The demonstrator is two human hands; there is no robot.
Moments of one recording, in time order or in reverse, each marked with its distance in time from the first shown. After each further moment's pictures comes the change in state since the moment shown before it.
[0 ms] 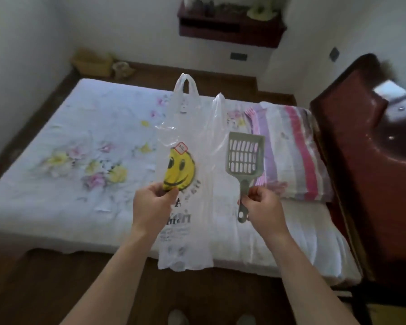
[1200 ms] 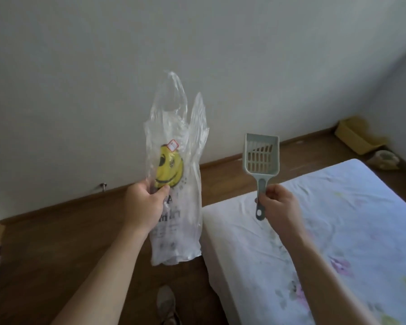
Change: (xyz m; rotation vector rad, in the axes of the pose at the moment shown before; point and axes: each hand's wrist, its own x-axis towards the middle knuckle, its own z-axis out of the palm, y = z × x) left_hand 0.138 -0.124 -0.759 -0.036 1.159 -0.130; right_hand -0.085 -0.345 0.802 -0.289 -0.847 -0.517
